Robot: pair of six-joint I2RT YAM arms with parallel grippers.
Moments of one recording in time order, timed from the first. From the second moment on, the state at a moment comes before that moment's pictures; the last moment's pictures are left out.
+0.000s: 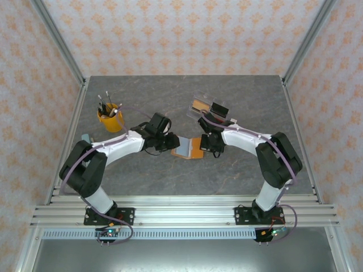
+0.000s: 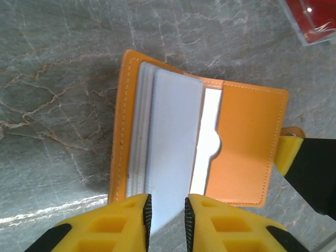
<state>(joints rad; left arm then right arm) -0.54 1.64 0.98 -0.35 0.26 -0.80 0.59 1.73 1.08 -0.65 0.03 0.73</state>
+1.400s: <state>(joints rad) -0.59 1.82 1.09 -0.34 0.38 -0.81 0.59 1.75 1.08 -0.62 -0.01 0.71</state>
